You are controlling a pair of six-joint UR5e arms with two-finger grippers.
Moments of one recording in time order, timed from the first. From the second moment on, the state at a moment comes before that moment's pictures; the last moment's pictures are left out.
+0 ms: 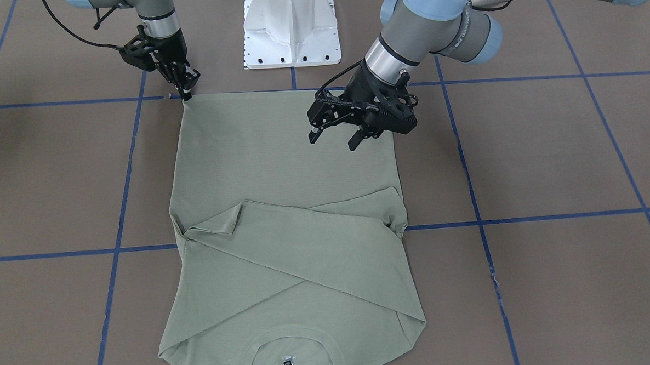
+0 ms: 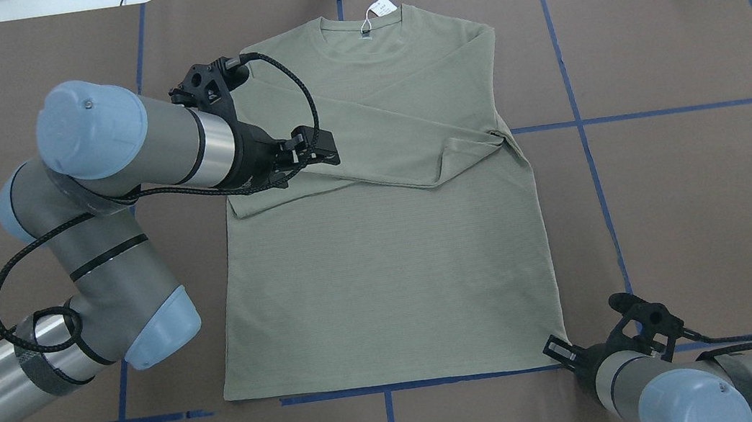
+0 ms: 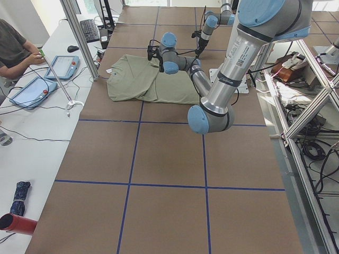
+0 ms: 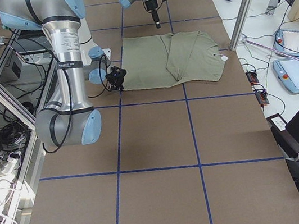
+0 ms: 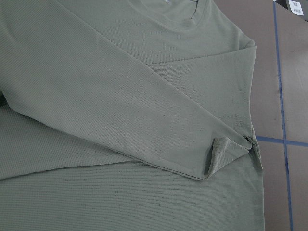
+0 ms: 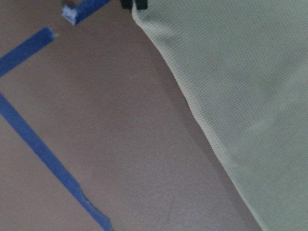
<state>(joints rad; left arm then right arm) -0.64 -2.15 -1.74 -2.12 -1.95 -1.43 0.05 -1.61 2.12 -1.31 1.35 2.17</state>
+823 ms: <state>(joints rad) -0.46 -1.86 -1.97 -2.08 -1.74 -1.63 0.05 -1.62 2.18 -1.31 1.36 2.17</state>
